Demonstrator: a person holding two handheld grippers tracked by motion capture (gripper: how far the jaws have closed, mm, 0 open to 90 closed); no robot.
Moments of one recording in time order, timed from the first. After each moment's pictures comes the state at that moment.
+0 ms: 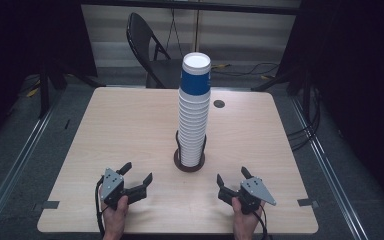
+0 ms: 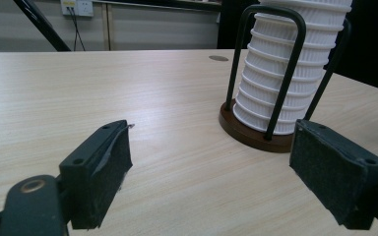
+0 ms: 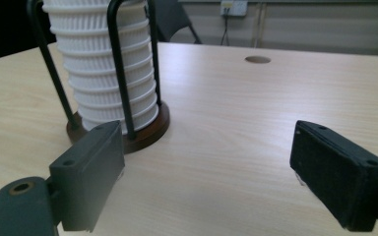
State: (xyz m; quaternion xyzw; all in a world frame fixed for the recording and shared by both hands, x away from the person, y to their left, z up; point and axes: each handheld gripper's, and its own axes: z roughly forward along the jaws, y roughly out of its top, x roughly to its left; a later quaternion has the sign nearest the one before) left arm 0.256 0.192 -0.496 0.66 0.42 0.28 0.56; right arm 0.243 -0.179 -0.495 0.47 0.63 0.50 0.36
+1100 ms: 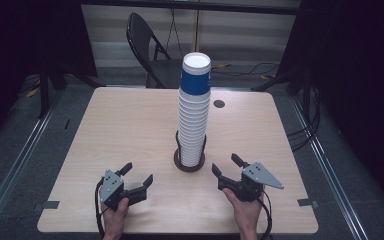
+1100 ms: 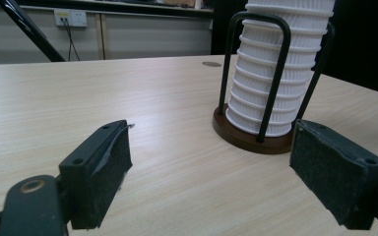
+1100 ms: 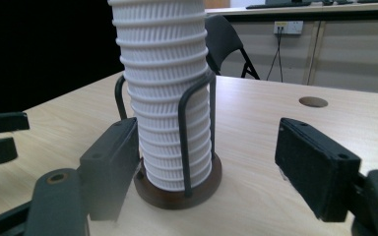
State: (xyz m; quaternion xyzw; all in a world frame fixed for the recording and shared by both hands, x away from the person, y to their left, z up) left arm 0.253 0.191 -0.497 0.66 0.40 0.28 0.57; right arm 0.254 -0.174 -0.439 0.41 0.65 0.57 0.29
